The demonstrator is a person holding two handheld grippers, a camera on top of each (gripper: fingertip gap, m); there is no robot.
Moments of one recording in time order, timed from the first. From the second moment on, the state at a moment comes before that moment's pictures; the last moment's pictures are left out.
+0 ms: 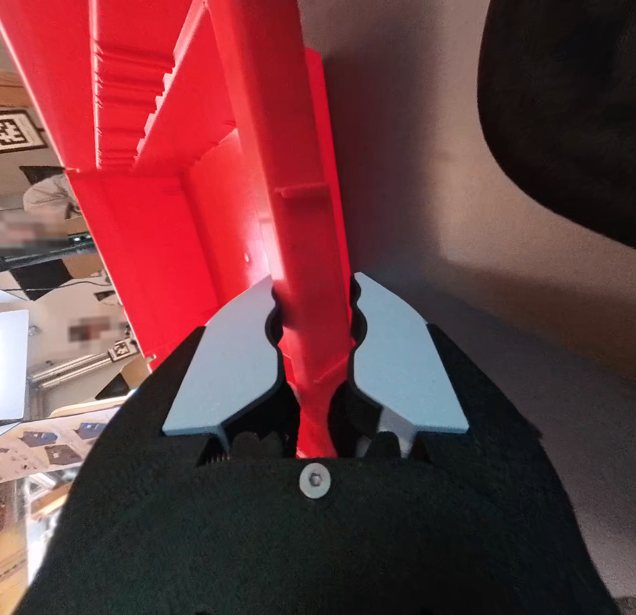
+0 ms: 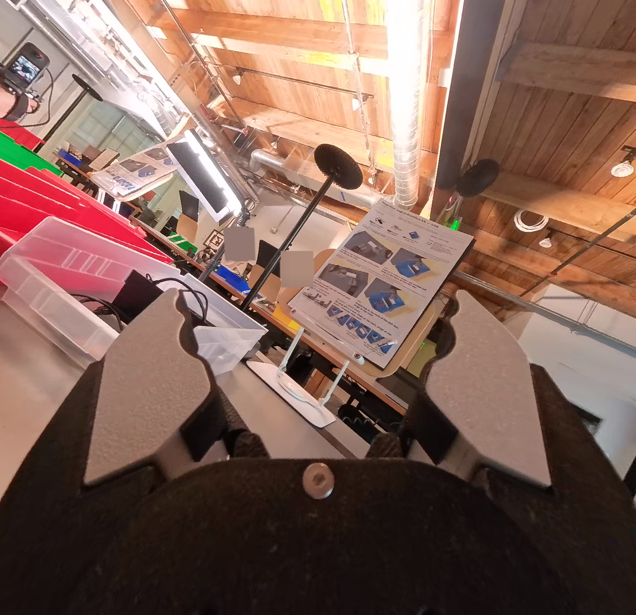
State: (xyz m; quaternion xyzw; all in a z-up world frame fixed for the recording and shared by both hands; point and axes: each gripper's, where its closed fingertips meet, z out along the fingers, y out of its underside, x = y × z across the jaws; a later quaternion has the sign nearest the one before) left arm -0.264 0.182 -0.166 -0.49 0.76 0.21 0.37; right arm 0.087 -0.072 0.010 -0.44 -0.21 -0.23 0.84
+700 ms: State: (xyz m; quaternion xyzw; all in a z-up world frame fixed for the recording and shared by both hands) left arm -0.236 0.147 -0.029 -0.44 0.58 0.37 0.58; right arm 0.102 -0.075 0.016 -0.44 -0.18 -0.24 0.85
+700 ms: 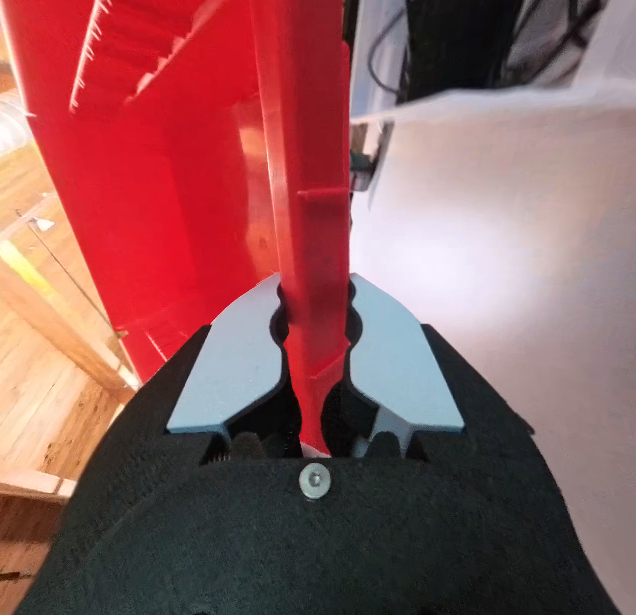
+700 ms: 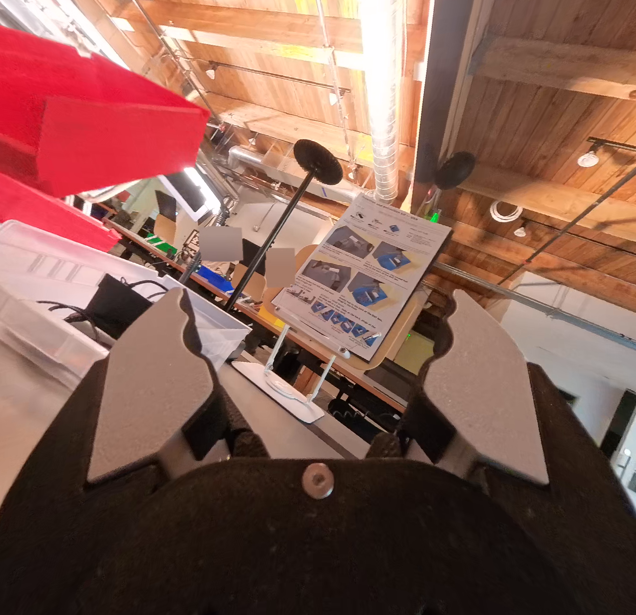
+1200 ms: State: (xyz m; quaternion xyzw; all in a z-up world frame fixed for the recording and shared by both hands) left arm -0.012 0.030 -0.003 -0.28 0.69 0.19 0.64; right arm 0.142 -0.123 0.048 -0.35 -0.05 -0.26 0.90
